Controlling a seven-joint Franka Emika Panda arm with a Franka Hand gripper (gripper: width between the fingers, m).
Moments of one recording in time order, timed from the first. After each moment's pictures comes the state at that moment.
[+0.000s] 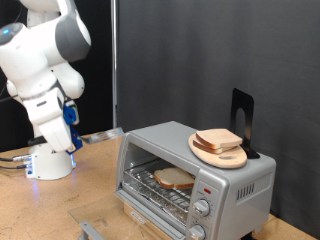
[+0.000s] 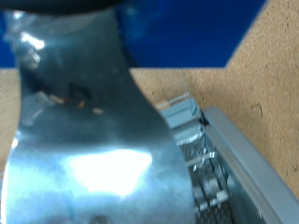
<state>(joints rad) -0.43 -0.24 0.03 -2.41 0.44 1.94 -1.01</state>
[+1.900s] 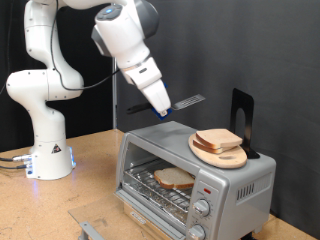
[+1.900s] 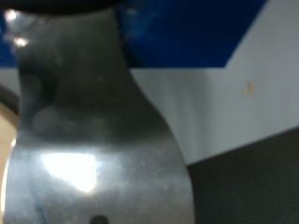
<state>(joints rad) -0.23 -0.35 0.42 -2.44 0.76 2.16 -0.66</state>
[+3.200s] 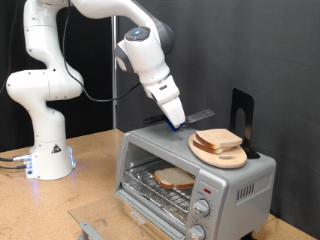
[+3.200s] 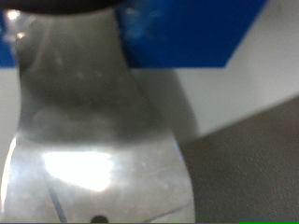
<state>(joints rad) -0.21 -0.29 0.58 -2.51 0.81 2.31 -0.57</state>
